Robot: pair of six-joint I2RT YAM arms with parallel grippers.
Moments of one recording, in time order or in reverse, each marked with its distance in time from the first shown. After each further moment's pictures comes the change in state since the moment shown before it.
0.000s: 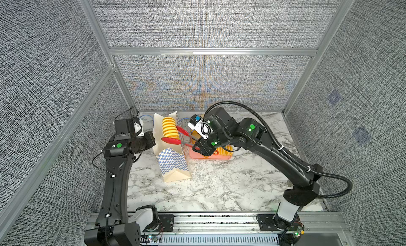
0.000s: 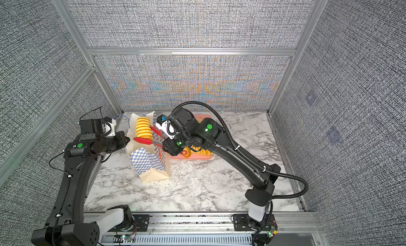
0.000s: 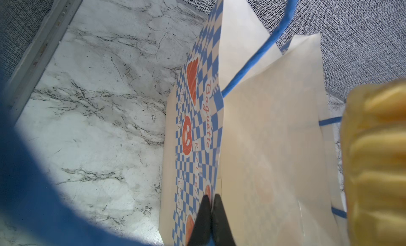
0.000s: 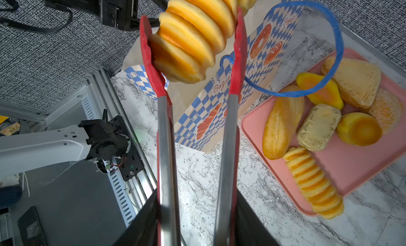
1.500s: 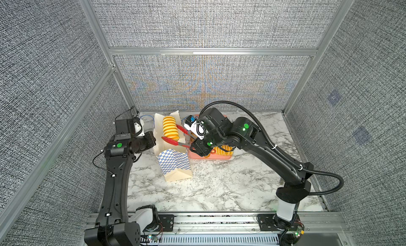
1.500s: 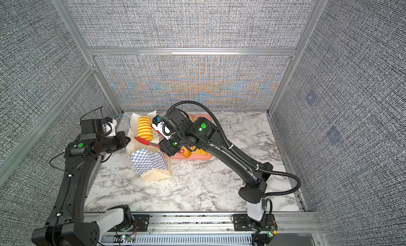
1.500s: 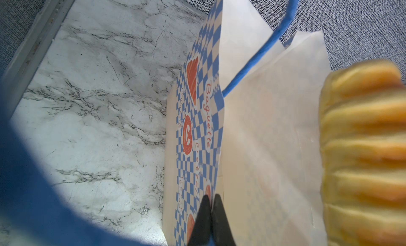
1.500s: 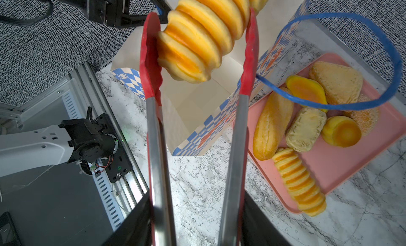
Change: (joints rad) left arm 0.000 0.003 -0.005 0.005 0.015 0.000; right arm 0.025 0.075 0.111 -0.066 0.079 -0.027
